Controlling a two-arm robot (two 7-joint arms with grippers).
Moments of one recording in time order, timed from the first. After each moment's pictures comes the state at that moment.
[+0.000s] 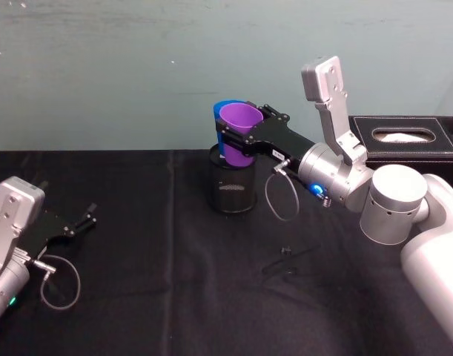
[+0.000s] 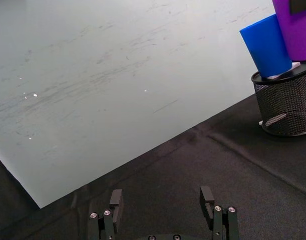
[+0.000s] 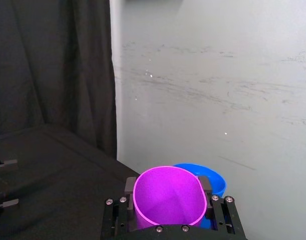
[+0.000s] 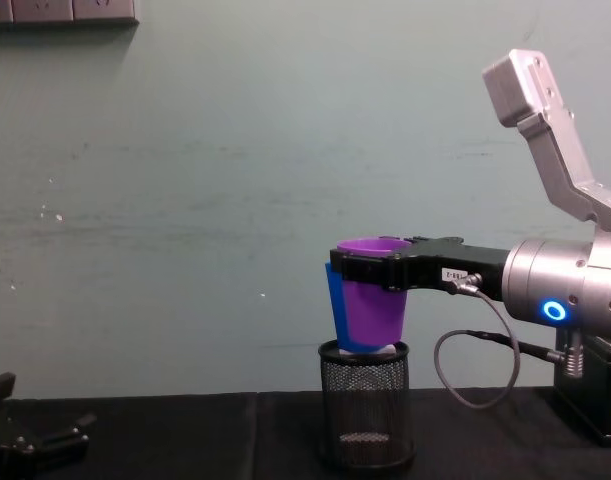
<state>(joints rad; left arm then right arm) -0.20 0.60 0.45 -1.41 -0.25 -0.12 0.03 0.62 0.20 -0.42 -1.10 0.31 0.00 0.44</state>
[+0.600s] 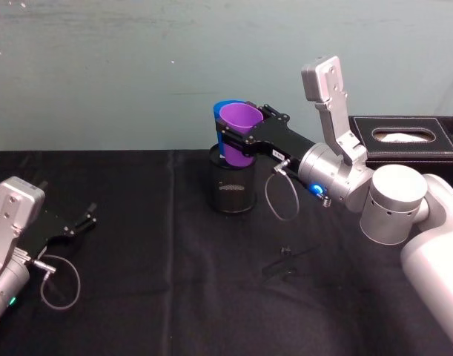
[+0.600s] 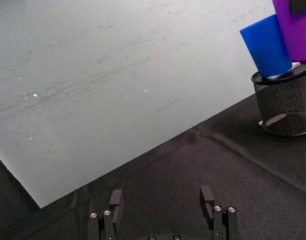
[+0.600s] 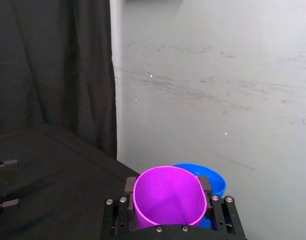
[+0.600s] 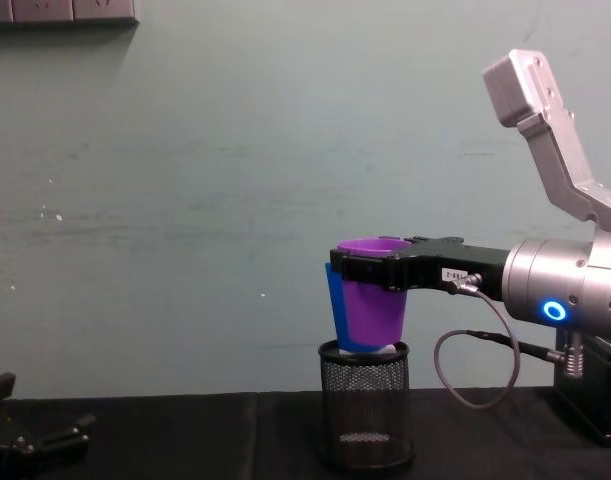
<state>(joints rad) -0.20 0.60 0.45 -1.41 -0.25 -0.12 0.03 0.62 0.20 -0.42 -1.10 0.31 0.00 0.44</state>
